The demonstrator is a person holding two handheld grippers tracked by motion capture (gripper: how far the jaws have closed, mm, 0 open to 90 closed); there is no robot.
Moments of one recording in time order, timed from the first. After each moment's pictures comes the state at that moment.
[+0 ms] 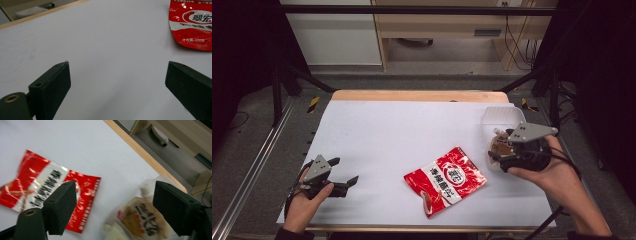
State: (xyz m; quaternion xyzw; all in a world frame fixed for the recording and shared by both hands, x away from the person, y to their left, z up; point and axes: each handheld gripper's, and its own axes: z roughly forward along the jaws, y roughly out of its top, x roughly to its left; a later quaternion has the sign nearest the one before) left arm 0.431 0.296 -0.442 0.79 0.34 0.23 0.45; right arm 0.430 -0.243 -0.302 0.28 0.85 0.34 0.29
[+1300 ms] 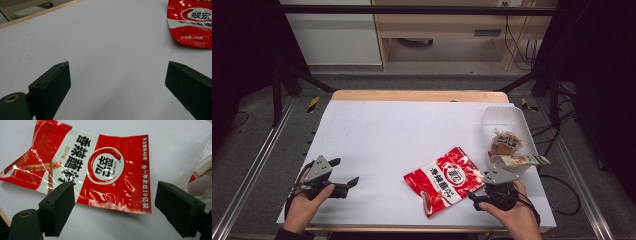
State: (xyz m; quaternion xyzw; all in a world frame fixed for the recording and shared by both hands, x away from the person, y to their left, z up) left arm 0.431 0.294 -0.442 0.80 0.33 0.23 0.44; right arm 0.393 -0.207 -0.429 0.37 0.84 0.34 0.22
